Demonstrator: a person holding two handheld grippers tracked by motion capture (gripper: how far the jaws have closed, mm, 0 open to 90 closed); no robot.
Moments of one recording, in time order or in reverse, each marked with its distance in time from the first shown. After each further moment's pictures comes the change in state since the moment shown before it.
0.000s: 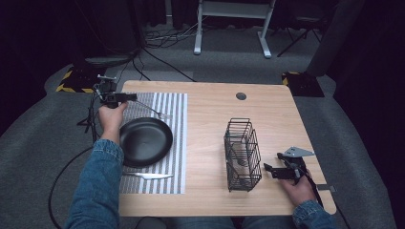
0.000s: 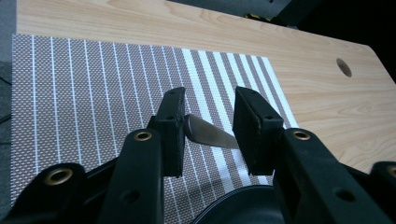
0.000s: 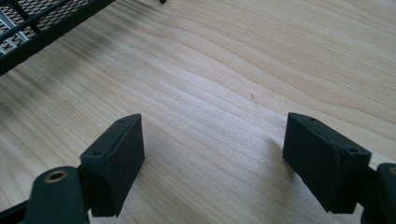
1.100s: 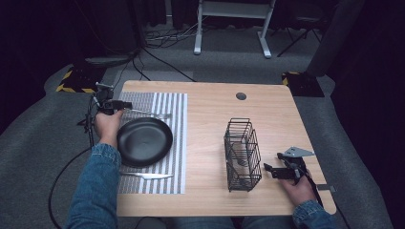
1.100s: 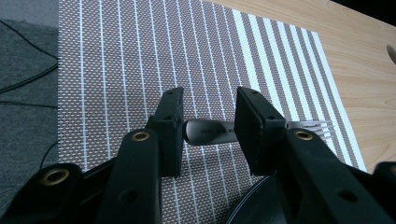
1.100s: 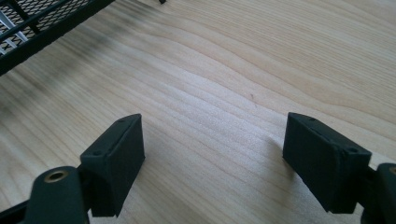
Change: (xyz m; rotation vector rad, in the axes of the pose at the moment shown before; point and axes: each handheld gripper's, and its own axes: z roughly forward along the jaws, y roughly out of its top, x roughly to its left) left arm 0.026 -0.021 0.007 0.073 0.075 -0.088; right arm 0.000 0.000 0.000 0.000 -0.001 0.000
